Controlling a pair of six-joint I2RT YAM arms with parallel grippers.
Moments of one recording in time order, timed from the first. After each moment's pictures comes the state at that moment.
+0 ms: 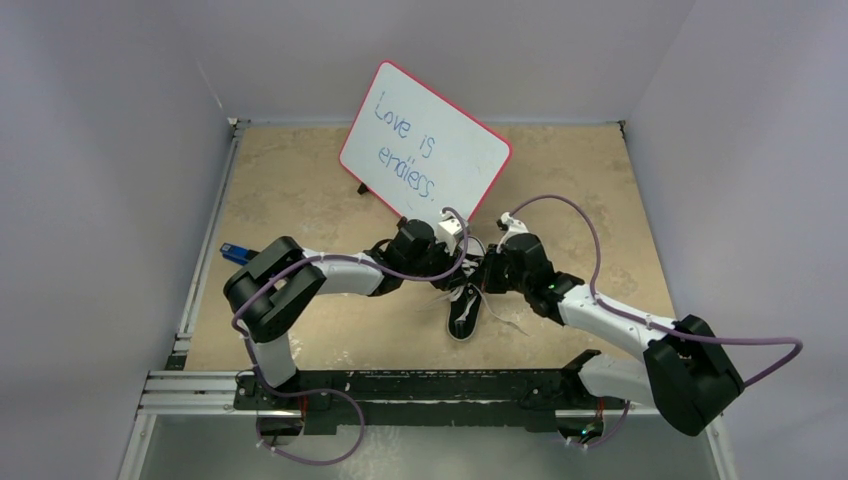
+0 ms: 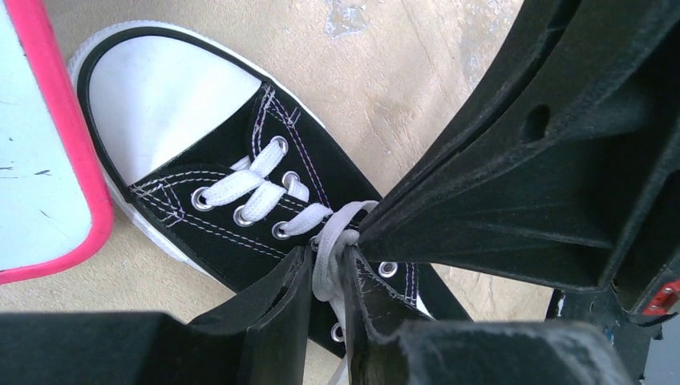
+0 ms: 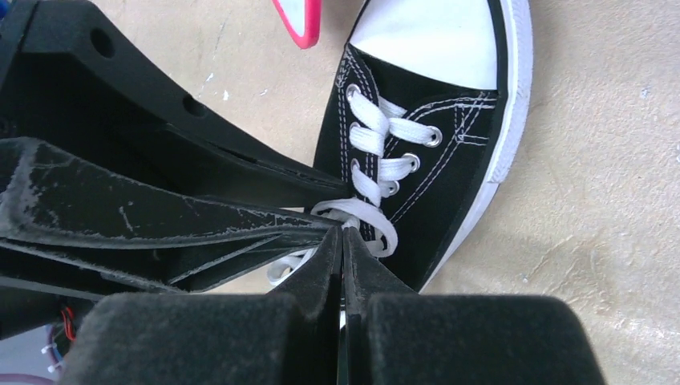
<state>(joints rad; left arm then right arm) -0.84 1.80 0.87 0.39 0.36 -0.28 0.59 1.18 0.48 0.02 -0.08 0.64</state>
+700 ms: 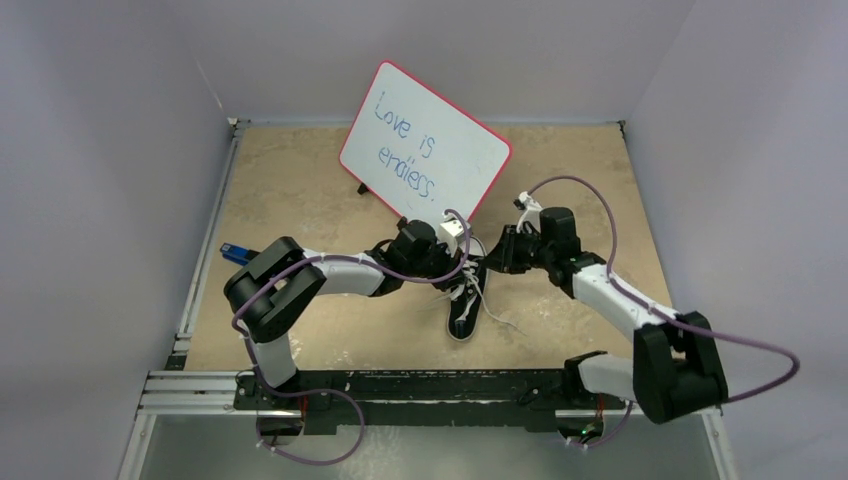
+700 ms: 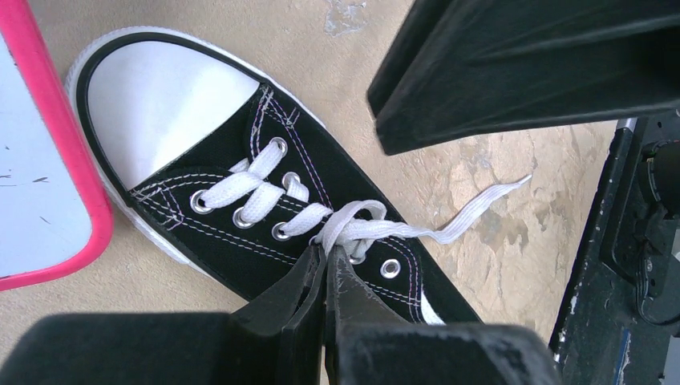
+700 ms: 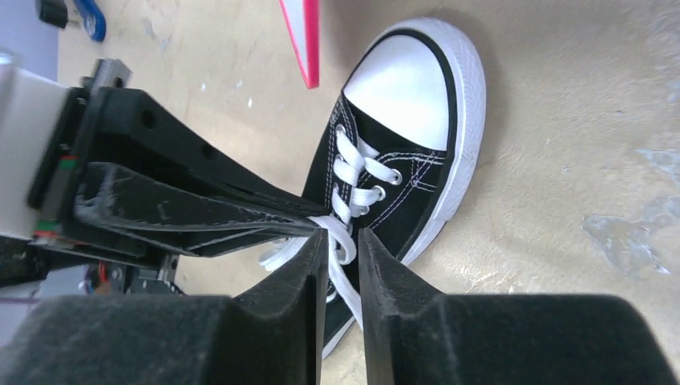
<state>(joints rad) -0.84 1.80 0.87 0.38 0.34 -0.25 0.30 1.18 0.58 -0.06 -0.45 0.42</state>
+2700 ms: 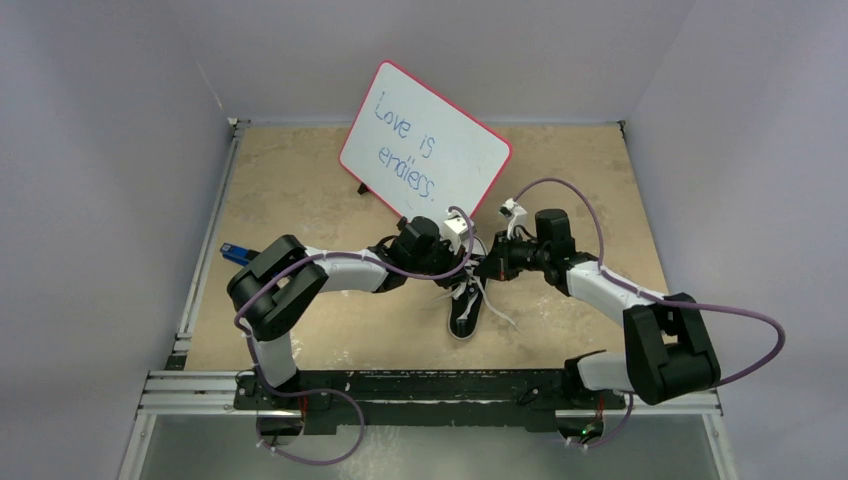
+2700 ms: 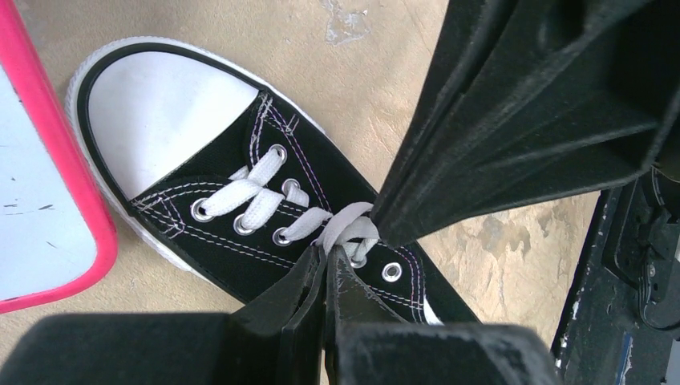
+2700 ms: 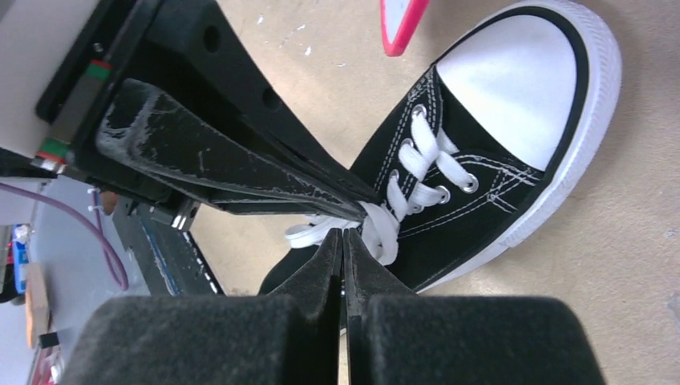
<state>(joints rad) -0.84 1.81 0.92 0.33 0.34 -0.23 0.27 1.34 0.58 0.03 -0.73 0.24</state>
